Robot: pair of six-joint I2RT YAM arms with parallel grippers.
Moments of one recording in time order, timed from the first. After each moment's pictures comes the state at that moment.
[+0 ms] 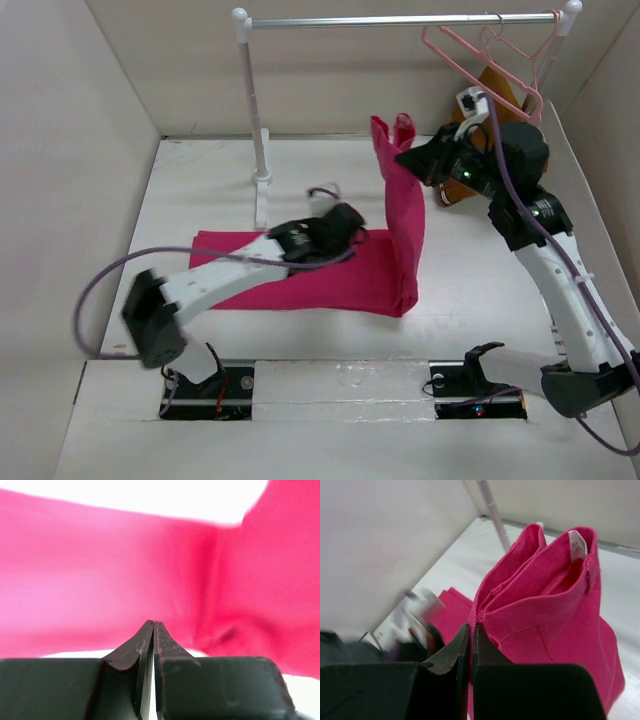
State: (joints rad) left arm -1.03 1.58 1.34 -0.68 -0.41 -0.98; right arm 0.31 1.16 1.47 -0.38 -0.44 0.36
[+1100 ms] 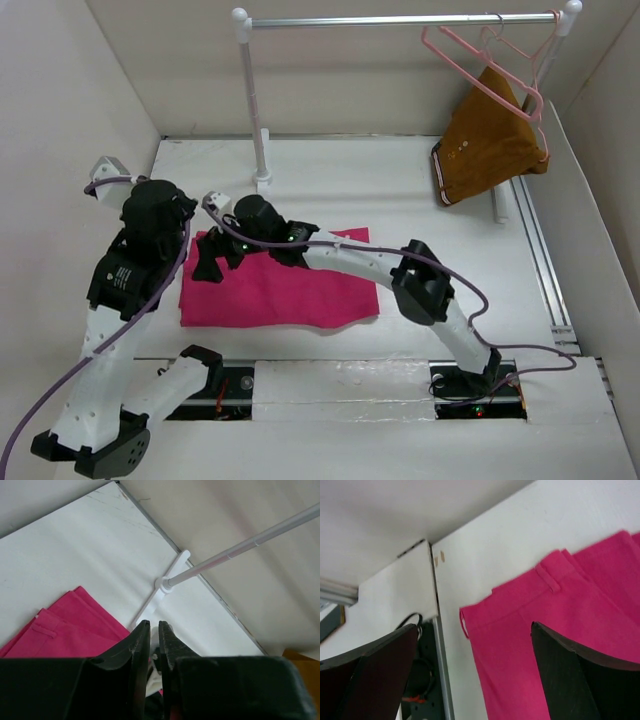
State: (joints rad) left arm -0.35 0.88 1.36 -0.85 -0.68 -0.89; right arm 1.09 2.26 2.00 -0.05 -0.40 0.39
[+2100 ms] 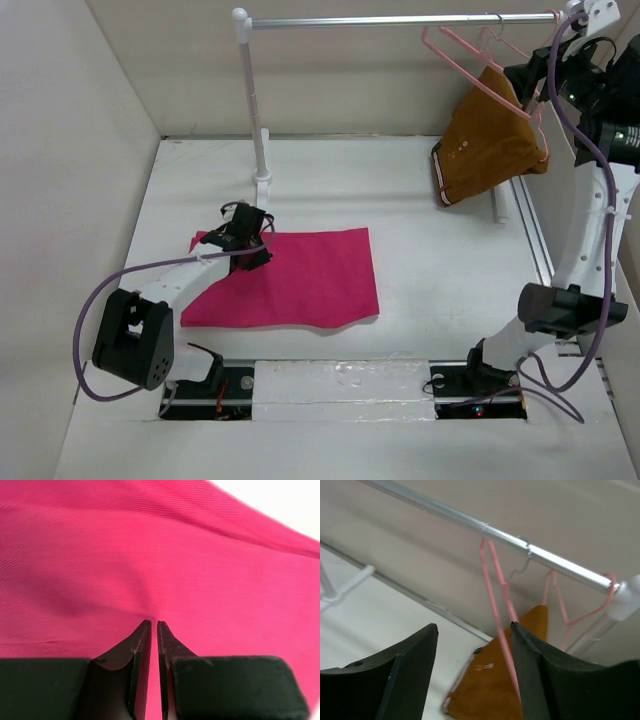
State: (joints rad) left arm -0.38 1.34 0.77 -0.48 -0.19 -0.77; right arm -0.25 1.56 2.09 -0.47 -0.71 -0.19
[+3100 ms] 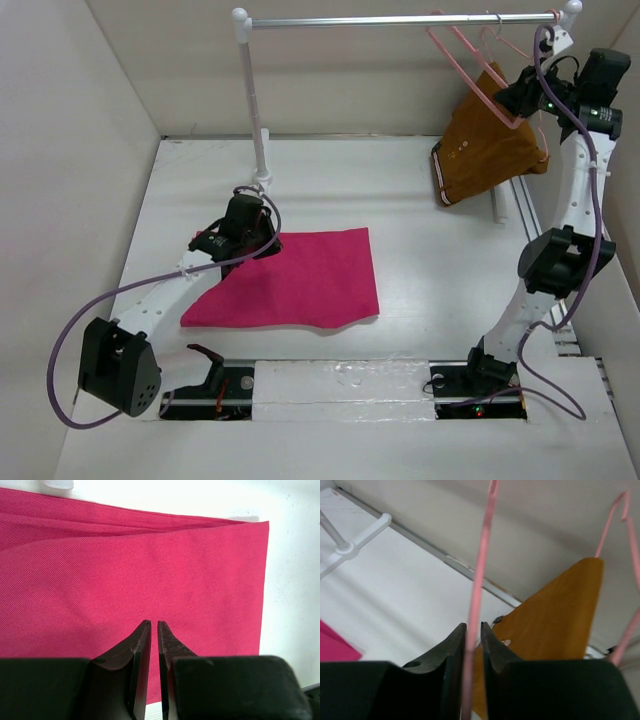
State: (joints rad) left arm -0.45 1.19 0.87 -0.46 -0.02 -0.61; right arm -0.33 1.95 2.28 -0.62 -0.92 -0.32
